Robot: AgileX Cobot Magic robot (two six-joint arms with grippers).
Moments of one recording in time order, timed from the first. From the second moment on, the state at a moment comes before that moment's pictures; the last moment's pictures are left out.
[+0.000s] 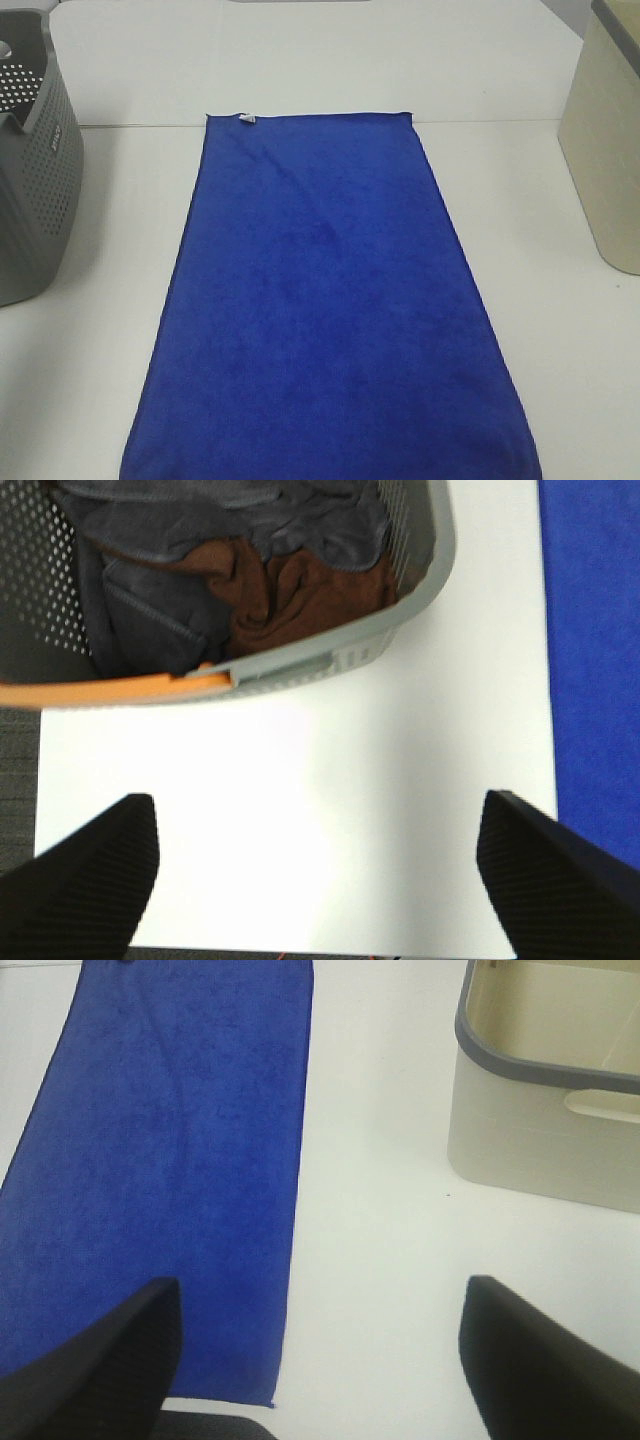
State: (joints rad) left arm -0.06 1.09 -1.16 0.13 1.22 -0.10; right arm 0.13 0.67 -1.09 0.02 1.22 0.09
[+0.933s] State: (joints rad) left arm -0.06 0.12 -0.52 0.19 1.03 -0.13; right arm 0.13 0.01 -0.58 0.00 1.21 0.03
